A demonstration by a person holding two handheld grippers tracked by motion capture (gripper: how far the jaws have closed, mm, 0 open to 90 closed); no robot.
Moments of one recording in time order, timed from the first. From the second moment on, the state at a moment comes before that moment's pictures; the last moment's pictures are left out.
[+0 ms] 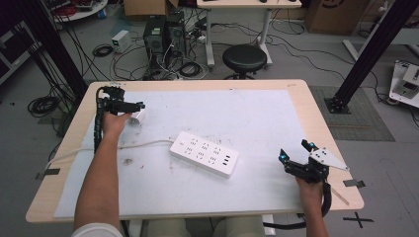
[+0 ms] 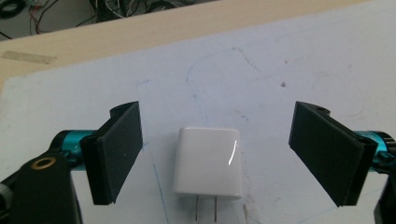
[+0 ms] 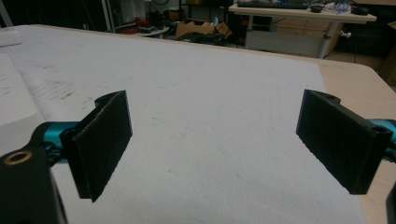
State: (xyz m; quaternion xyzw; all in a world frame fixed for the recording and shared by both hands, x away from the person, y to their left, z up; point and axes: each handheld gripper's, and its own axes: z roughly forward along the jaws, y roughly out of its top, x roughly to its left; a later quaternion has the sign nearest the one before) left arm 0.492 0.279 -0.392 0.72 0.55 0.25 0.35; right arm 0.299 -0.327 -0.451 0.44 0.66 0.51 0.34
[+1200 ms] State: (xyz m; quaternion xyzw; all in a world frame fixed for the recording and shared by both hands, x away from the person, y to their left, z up) left arm 0.507 0.274 -0.436 0.76 0.55 0.22 0.27; right arm 0.299 -0.327 -0.451 0.44 0.66 0.50 0.34
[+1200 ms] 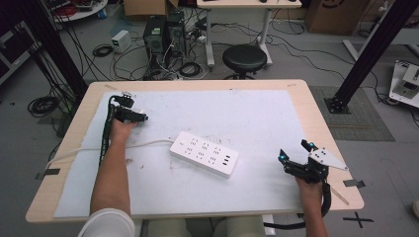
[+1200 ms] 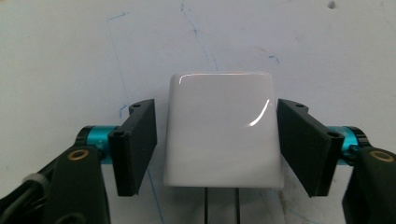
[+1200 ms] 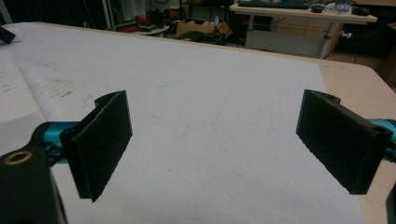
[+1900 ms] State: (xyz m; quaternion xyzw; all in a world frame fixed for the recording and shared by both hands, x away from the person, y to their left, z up) left arm 0.492 0.282 -0.421 0.74 0.54 0.23 0.32; right arm 0.299 -0.326 -0.451 0.44 0.66 0.50 0.34
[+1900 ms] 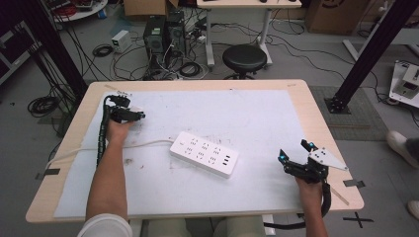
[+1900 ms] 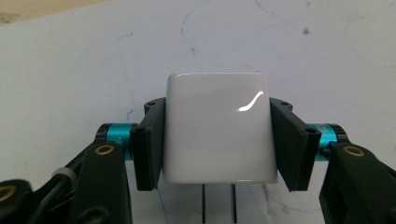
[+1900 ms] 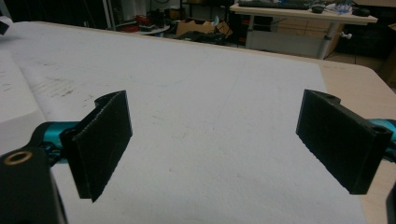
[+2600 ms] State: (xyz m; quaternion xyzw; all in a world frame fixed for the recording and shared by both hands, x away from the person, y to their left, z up) left arm 0.411 0.271 -0.348 0.69 0.45 0.30 0.49; right arm 0.299 -0.328 -0.451 0.43 0.66 0.51 0.34
